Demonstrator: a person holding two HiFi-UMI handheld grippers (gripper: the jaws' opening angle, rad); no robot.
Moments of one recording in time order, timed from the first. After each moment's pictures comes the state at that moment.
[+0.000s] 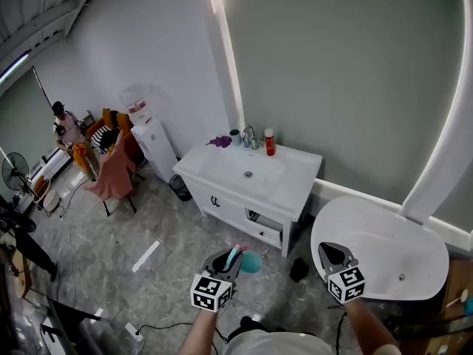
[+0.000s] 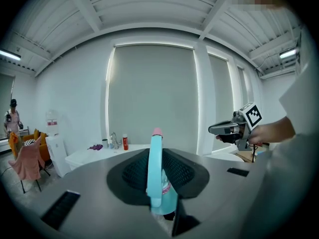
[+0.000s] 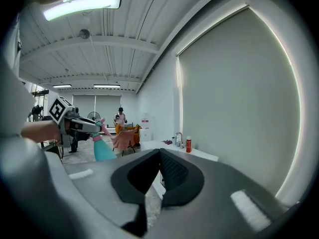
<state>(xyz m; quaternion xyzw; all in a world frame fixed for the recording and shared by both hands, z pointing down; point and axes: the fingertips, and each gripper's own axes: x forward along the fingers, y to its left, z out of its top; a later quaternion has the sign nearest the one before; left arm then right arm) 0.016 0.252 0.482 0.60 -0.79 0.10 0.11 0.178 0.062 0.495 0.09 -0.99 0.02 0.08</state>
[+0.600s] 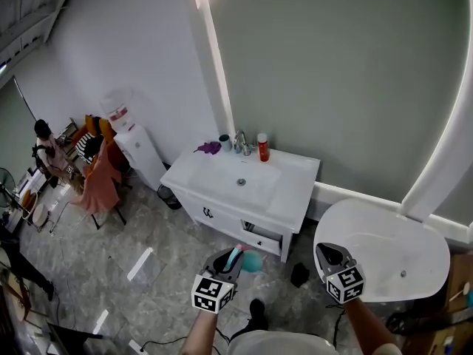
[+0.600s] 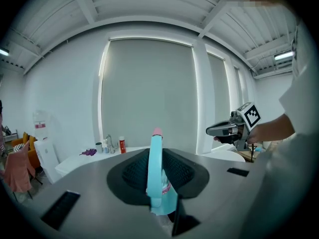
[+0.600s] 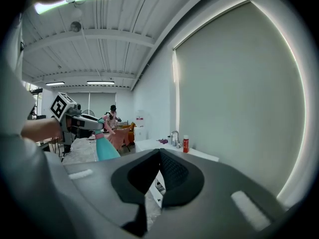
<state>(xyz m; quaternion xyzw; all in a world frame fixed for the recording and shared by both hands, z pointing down) -0.081 0.184 0.491 0.64 -0.76 0.12 0.11 0.082 0.018 0.510 0.12 -0.99 0.03 0.09</state>
